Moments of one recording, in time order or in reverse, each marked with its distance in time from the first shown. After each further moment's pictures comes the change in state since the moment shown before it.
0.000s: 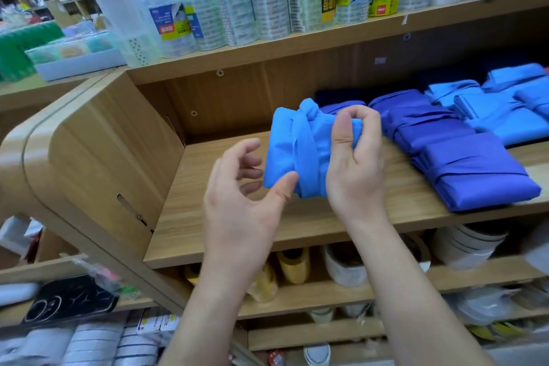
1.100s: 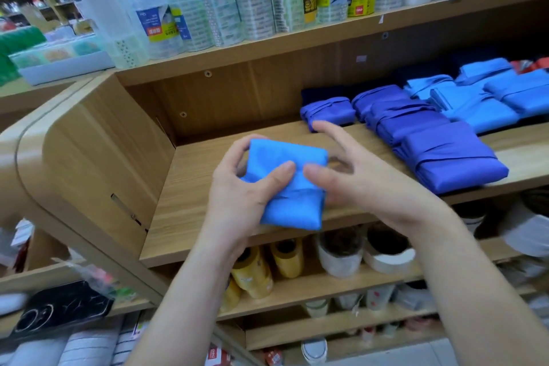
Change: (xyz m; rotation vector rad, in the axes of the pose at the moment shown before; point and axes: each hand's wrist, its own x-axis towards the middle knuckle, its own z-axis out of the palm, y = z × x) left_hand 0.012 -0.006 0.007 -0.453 -0.256 -0.281; right_hand 0.002 -0.021 -0.057 0.096 -0.739 0.497
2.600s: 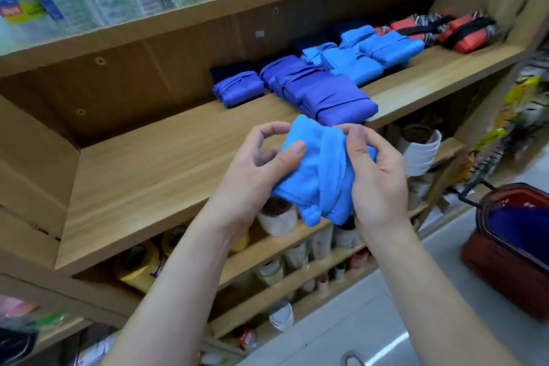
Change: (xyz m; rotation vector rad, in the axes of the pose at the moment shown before) left_hand -0.042 -0.009 0.063 -0.191 -0.626 -0.172; right_hand -0.099 0.051 0.001 0.296 0.899 -0.301
